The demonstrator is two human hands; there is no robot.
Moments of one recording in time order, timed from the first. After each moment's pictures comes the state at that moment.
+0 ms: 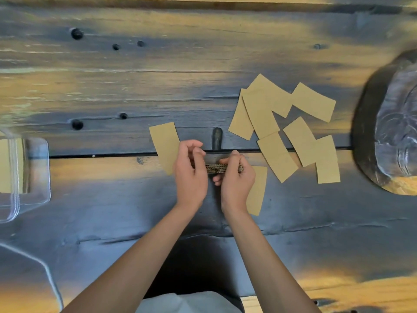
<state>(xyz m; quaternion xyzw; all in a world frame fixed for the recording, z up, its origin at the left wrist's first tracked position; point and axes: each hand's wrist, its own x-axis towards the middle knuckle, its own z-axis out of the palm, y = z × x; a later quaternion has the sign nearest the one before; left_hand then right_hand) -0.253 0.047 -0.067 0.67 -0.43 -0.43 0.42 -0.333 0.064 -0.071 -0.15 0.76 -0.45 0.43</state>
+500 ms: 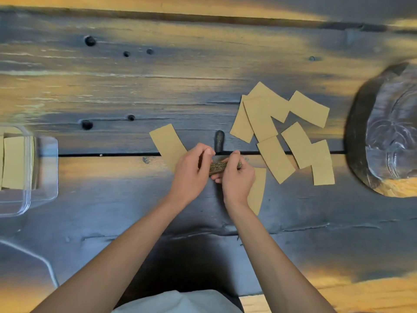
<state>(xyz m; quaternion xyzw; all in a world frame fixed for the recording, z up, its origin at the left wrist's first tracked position) -0.226 0.038 -0.058 0.59 -0.62 -0.43 0.27 -0.331 0.059 -0.059 -0.20 0.79 -0.40 0.41</state>
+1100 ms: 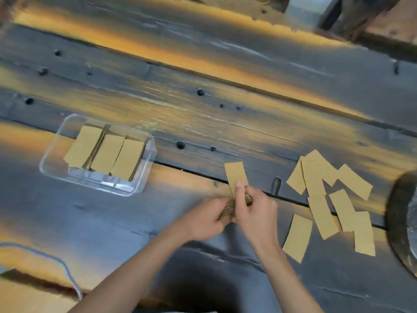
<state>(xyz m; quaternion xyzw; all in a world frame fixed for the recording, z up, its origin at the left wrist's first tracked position) -0.087 0.079 0.025 0.48 -0.63 -0.59 0.15 -0.230 0.069 0.039 -0.64 0.68 -0.22 0.28</state>
